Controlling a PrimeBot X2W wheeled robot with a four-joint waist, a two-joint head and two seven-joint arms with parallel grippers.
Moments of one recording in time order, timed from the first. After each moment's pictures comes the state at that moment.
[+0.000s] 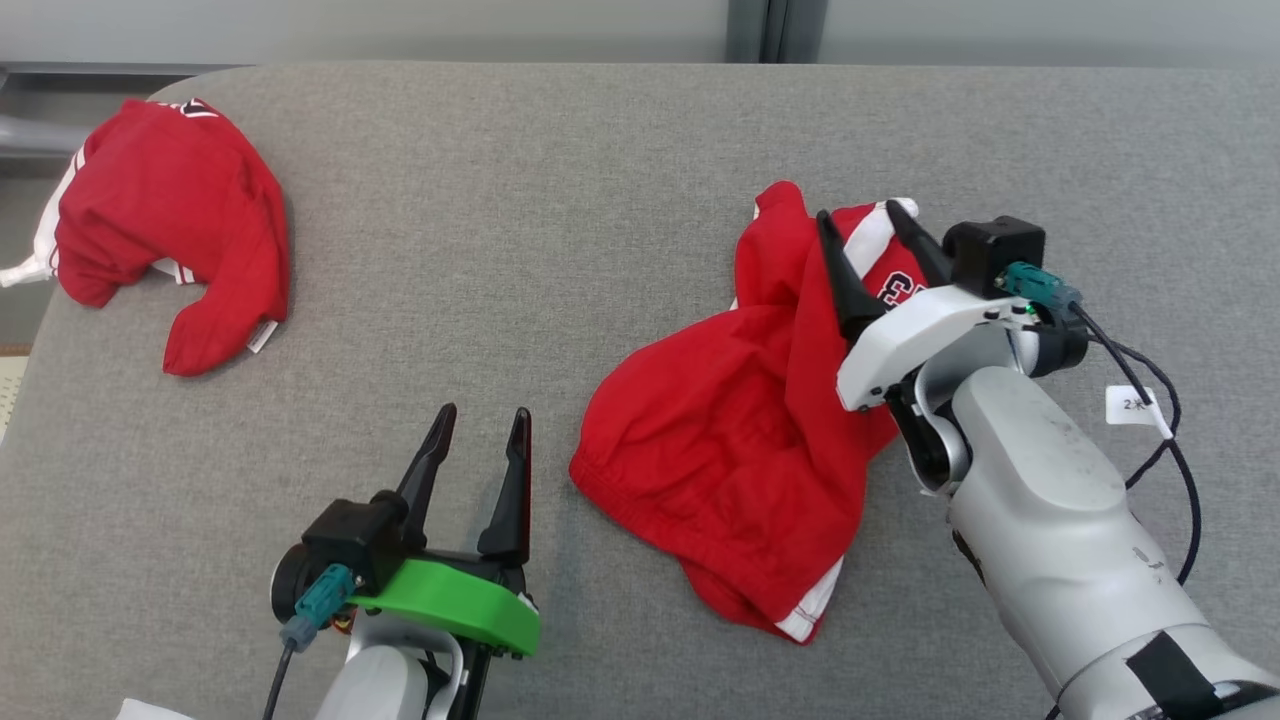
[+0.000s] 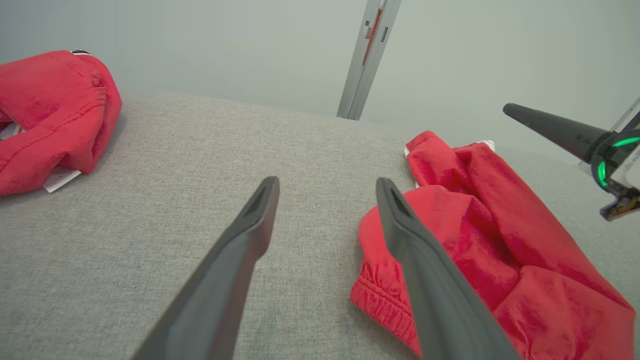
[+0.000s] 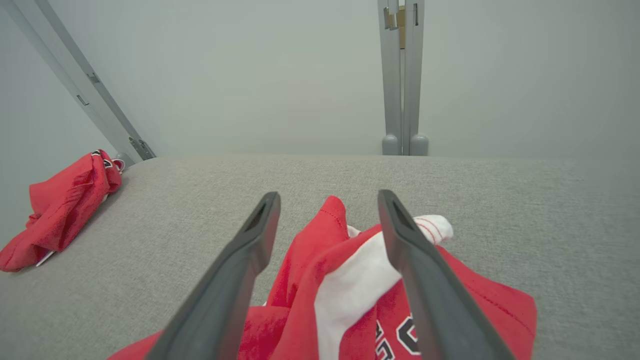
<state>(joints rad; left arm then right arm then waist) -0.18 0.05 -0.31 0.28 -0.38 -0.07 -0.26 -0.74 -0.05 0.28 0.87 0.36 0.13 -0.26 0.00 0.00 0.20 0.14</state>
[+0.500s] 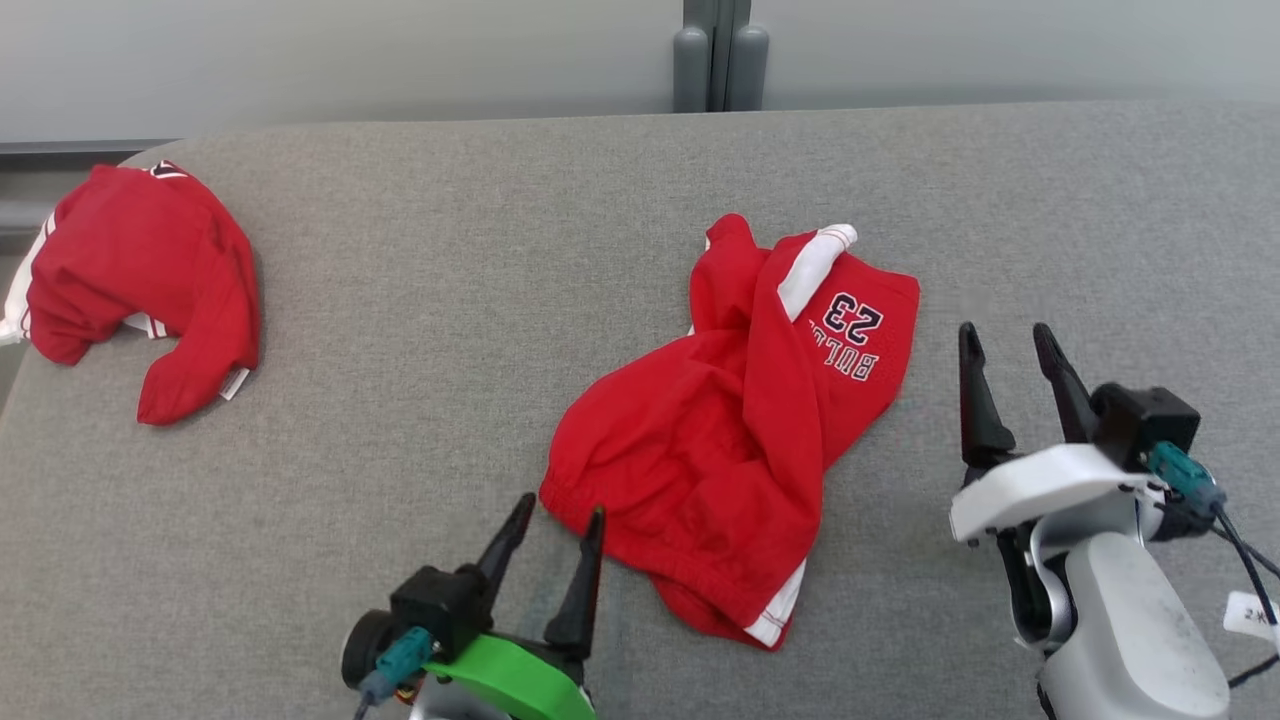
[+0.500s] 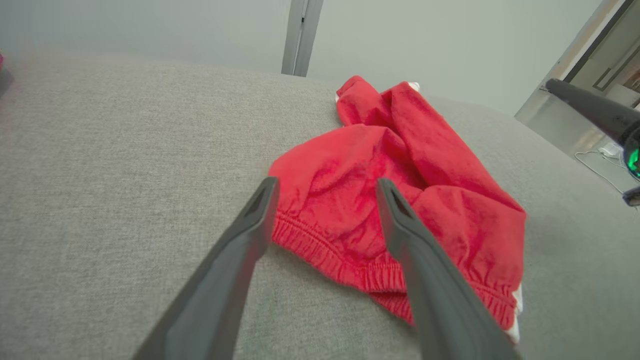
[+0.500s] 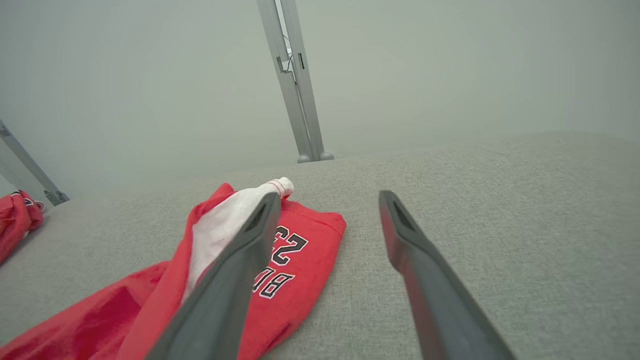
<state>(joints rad) -0.10 0.05 -0.42 0.31 -0.38 -0.09 -0.25 -0.32 -0.05 -0.02 0.44 0.21 0.13 -0.26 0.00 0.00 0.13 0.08</state>
